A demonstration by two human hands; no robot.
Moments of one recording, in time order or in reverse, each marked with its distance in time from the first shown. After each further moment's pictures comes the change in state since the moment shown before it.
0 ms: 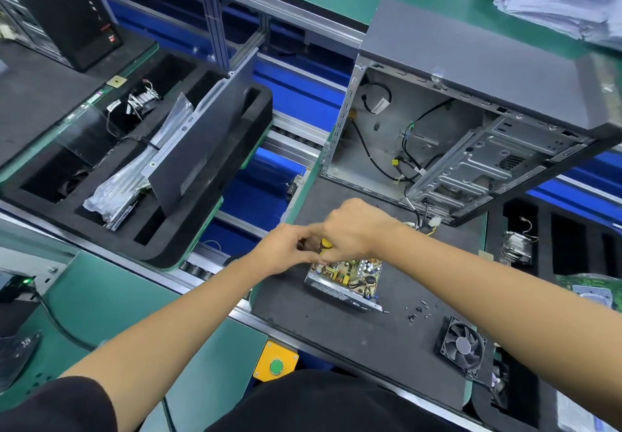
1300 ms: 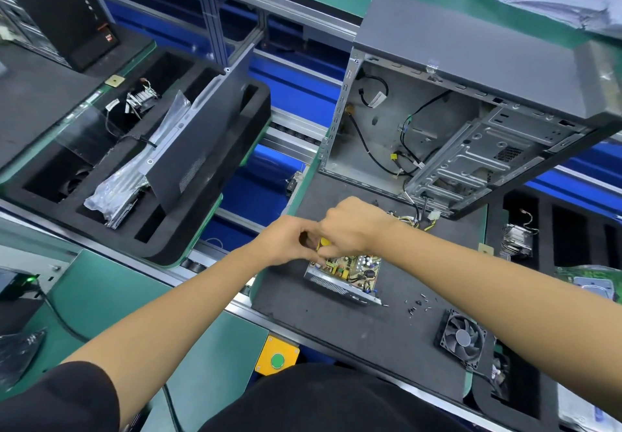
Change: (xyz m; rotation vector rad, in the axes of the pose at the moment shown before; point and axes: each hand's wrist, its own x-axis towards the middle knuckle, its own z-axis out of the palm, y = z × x) left_hand 0.006 0.012 -0.008 0.108 -0.067 0.019; right_hand -0.001 -0.006 0.000 -0.023 -0.011 0.015
